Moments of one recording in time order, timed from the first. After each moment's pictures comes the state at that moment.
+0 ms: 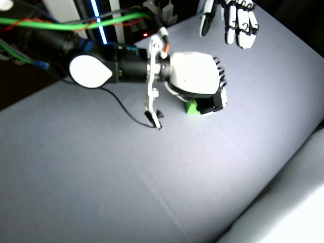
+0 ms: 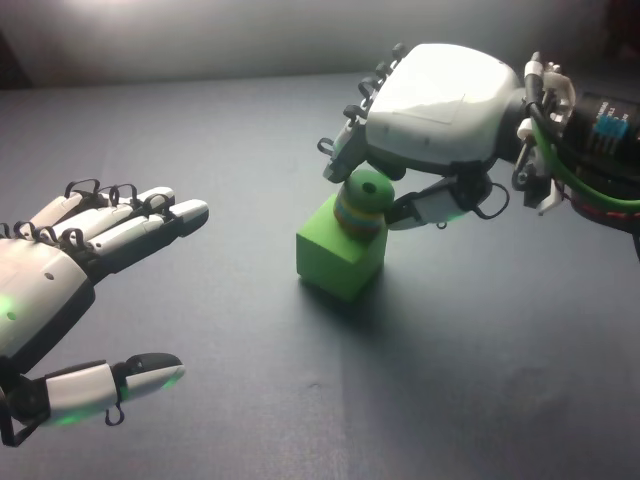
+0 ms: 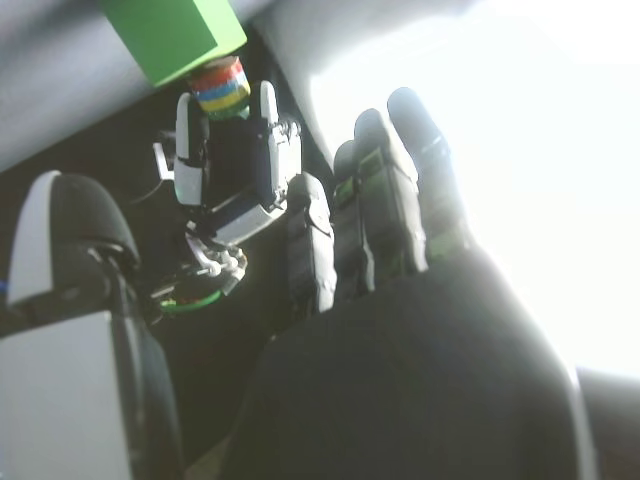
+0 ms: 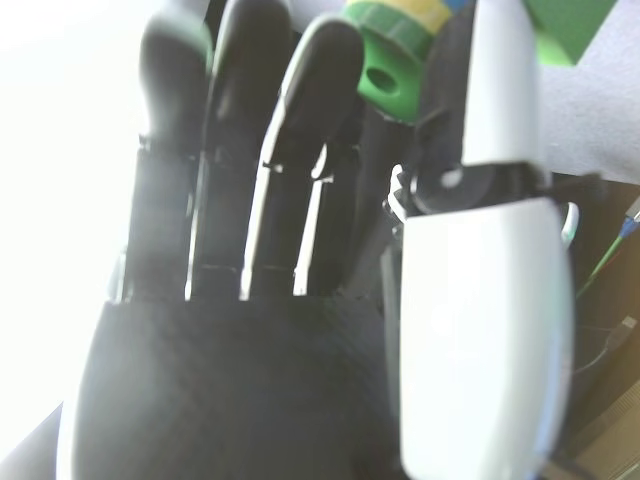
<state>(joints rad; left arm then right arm) 1.11 -0.92 0.90 -0.24 -1.36 0.81 -0.37 -1.31 1.40 -0.46 0.52 -0.78</state>
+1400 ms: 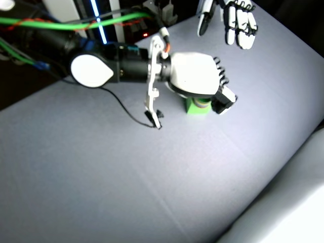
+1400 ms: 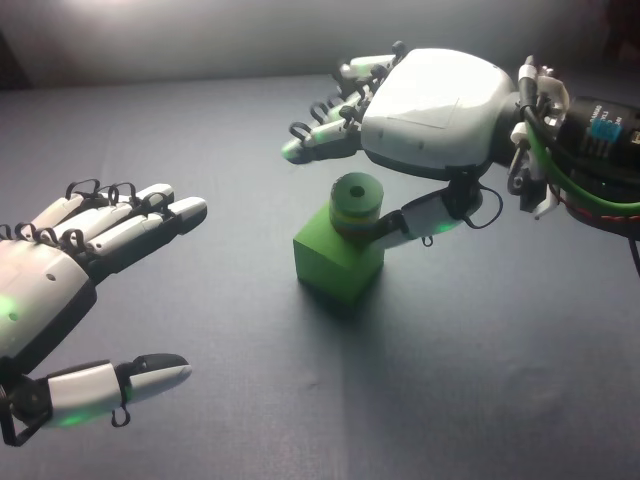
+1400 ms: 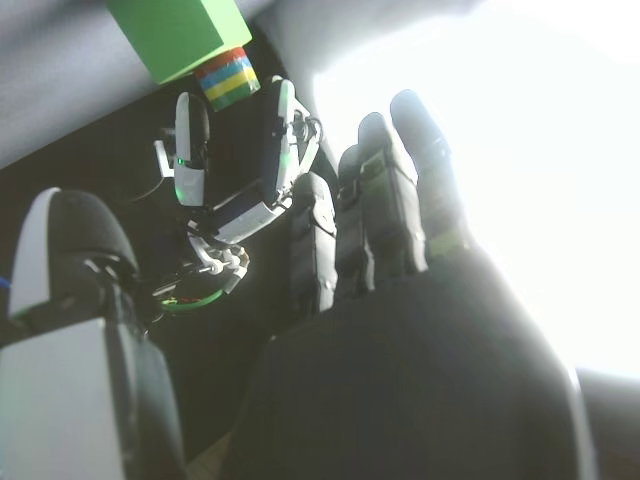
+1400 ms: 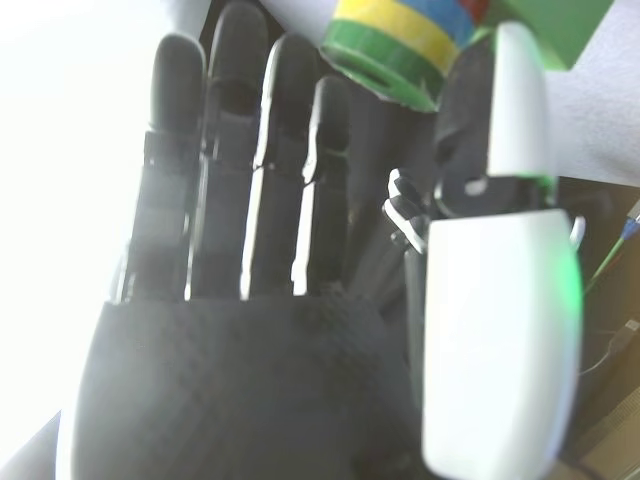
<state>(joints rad) 1.11 -0.93 0.90 -0.25 -1.36 0.80 -0.37 -1.32 1.38 -0.46 0.51 -0.78</state>
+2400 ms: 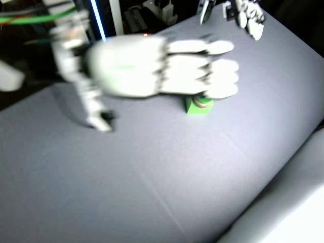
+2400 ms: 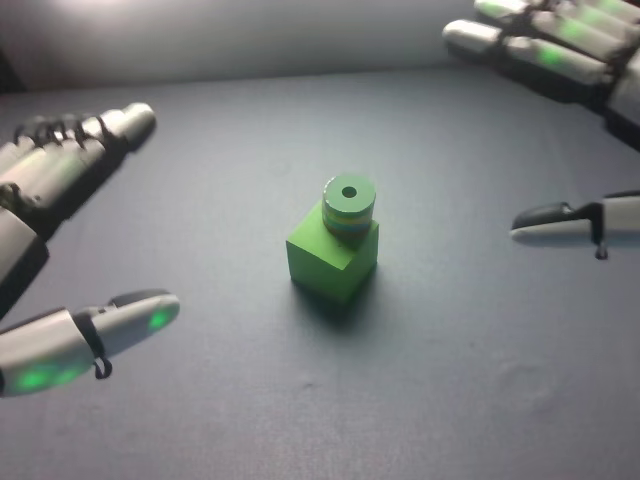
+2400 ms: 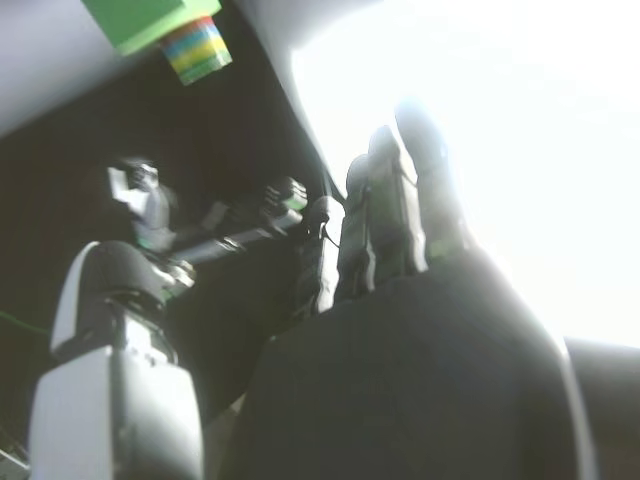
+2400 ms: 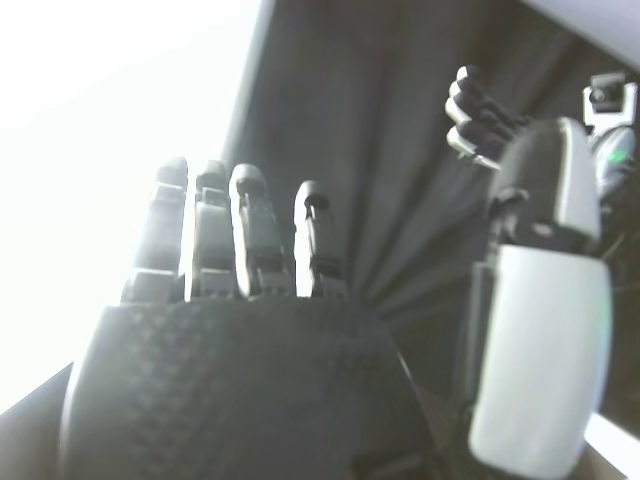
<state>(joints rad) 1.13 -0.87 0.88 -0.24 -1.54 0.78 -0.72 -0.93 1.10 -0.09 1.12 -0.78</state>
